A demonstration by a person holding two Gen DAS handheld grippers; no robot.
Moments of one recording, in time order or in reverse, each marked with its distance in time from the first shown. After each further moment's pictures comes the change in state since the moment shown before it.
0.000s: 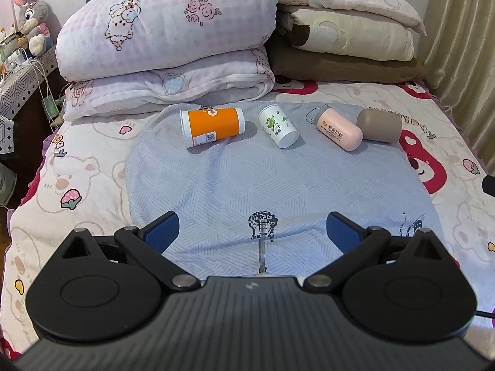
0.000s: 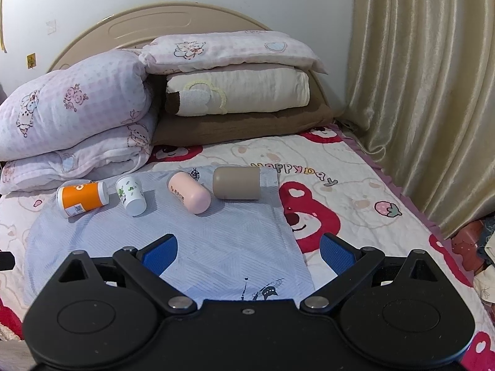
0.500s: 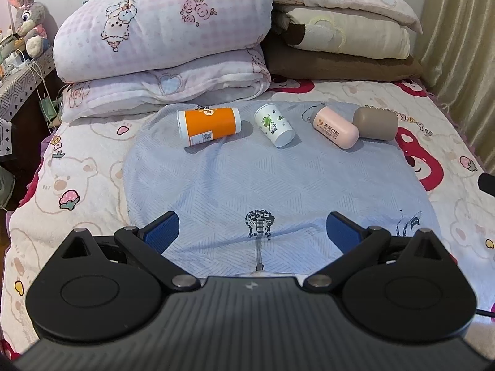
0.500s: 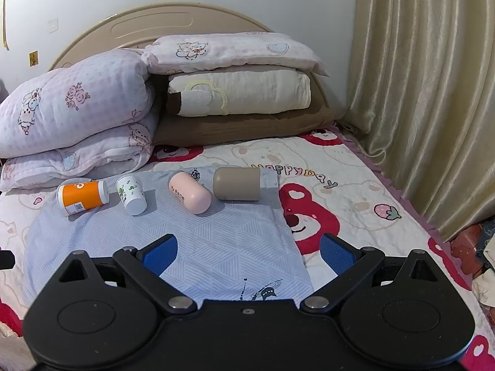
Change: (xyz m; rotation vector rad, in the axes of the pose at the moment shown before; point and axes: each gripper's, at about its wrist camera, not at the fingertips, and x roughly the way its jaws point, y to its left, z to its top) left arm -0.004 -0.004 -0.002 0.011 0.000 -0.009; right arm -0.002 0.004 -0.001 -0.014 -0.007 -0.003
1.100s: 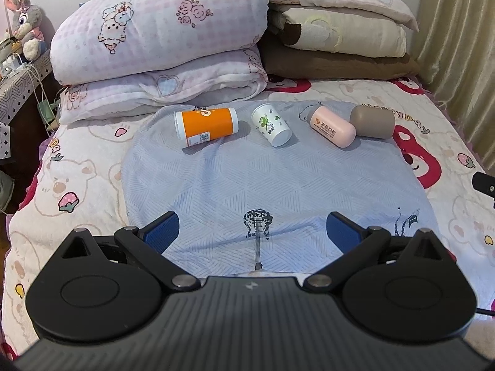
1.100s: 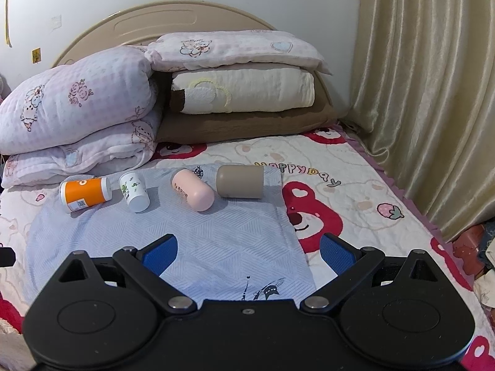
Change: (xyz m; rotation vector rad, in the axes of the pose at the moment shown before) left arm -0.001 0.000 0.000 0.019 0.005 -0.010; right arm -0.001 0.003 -0.001 -0.005 0.010 0.011
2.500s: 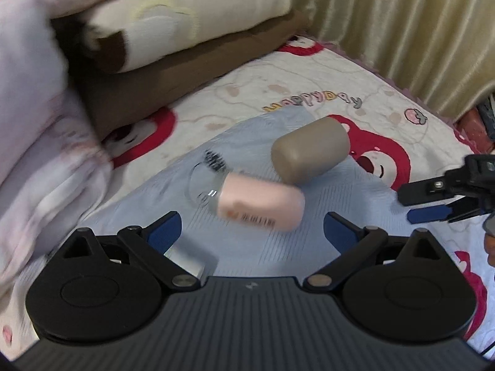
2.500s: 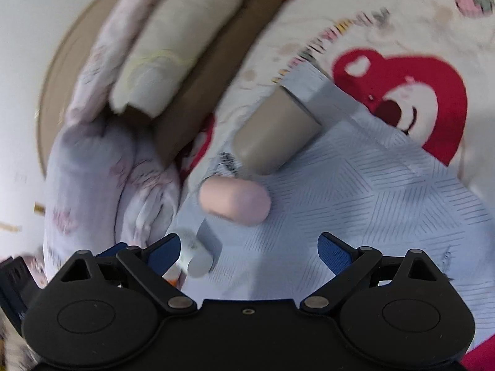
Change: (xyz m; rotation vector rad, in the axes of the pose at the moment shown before) left arm 0.271 -0.104 0.195 0.522 0.096 -0.479; right arm 0.252 -0.048 0.019 0.852 0.333 0.399
